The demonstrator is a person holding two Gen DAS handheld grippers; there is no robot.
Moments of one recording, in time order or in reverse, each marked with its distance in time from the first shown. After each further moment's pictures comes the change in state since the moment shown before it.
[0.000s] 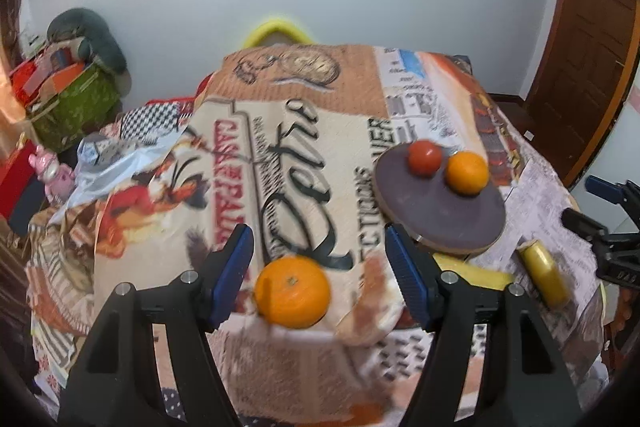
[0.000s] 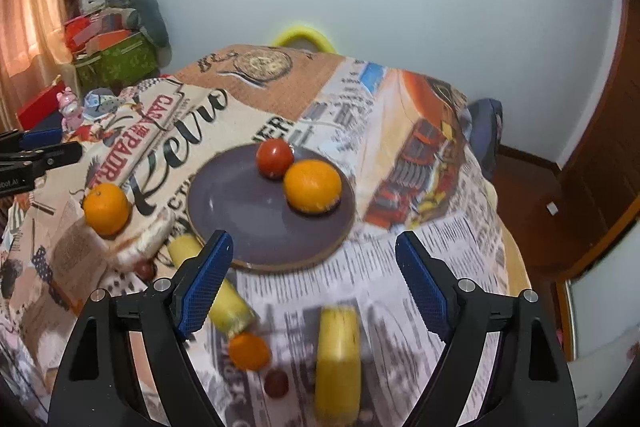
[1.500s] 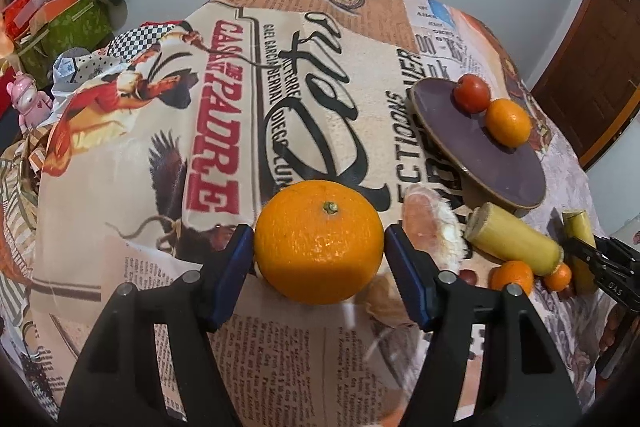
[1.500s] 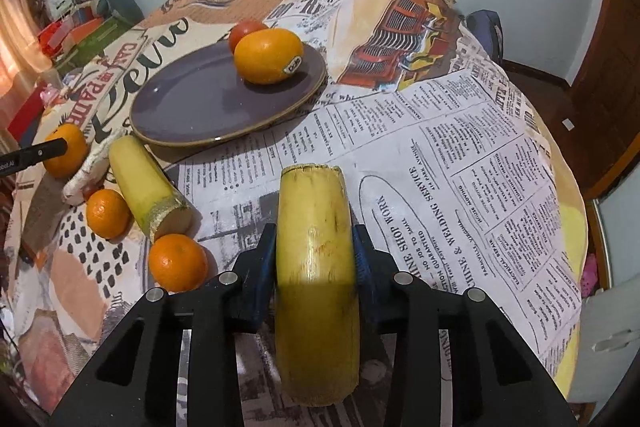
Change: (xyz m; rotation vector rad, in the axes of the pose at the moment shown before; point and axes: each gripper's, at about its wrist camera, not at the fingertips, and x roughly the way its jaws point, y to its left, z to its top) left arm 0.069 0.024 -0.048 -0.121 0.150 -0.062; right arm 0.049 -0.034 -0.082 0.160 0.185 0.063
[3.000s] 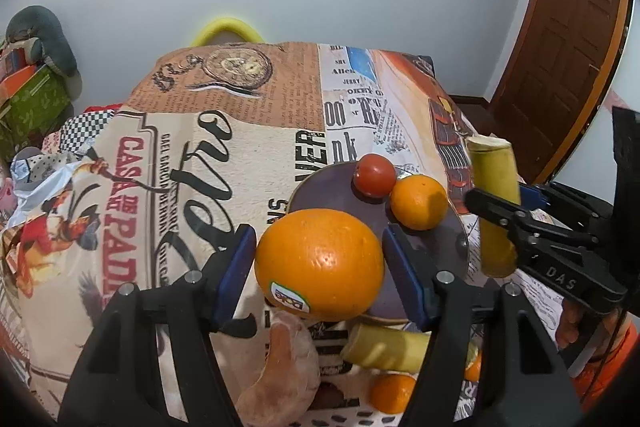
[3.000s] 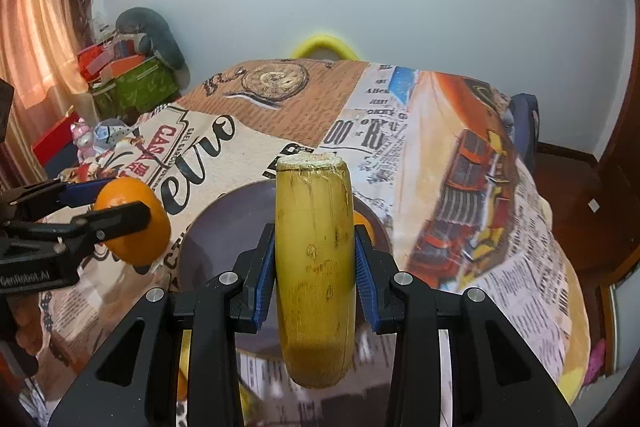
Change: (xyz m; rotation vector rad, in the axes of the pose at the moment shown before) left arm -0.003 -0.103 0.074 0.143 -0.140 -0.099; right arm 0.005 0.045 0.111 -0.126 -0.222 0.096
